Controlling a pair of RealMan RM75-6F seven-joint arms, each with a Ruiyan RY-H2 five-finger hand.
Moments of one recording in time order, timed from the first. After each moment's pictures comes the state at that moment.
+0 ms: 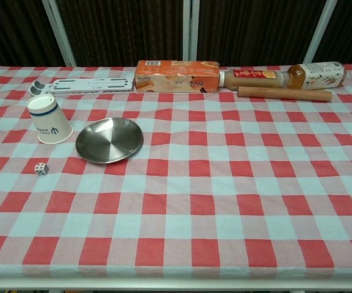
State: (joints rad) left arm -0.11 -1.17 -0.05 -1.56 1.49 1.48 0.08; right arm 0.07 -1.14 0.07 -1.59 -1.54 1.53 -0.09
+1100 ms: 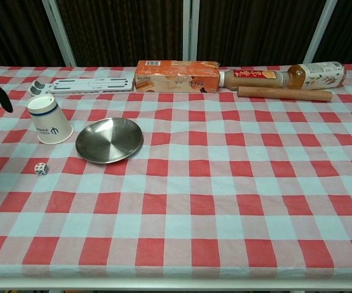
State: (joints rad) left arm -0.39 -1.32 -0.08 -1.47 1.49 1.08 0.02; right arm 0.08 -1.06 0.09 -1.64 -1.54 1.53 -0.09
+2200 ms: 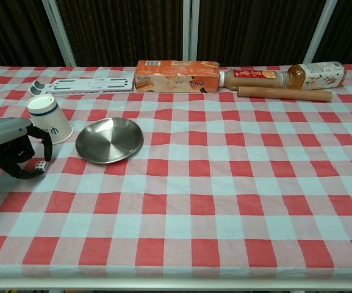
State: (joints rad) left arm -0.50 -1.56 -0.09 -1.33 1.20 0.90 0.15; right arm 0.09 -1.07 0.08 -1.63 -1.52 1.50 -0.06
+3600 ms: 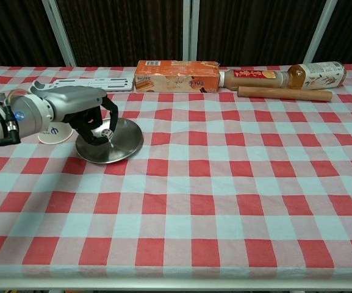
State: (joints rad) left arm -0.78 -1.69 -0.20 -1.23 1.06 0.76 0.33; right arm 0.12 -1.06 0.03 -1.64 -1.56 1.41 -0.07
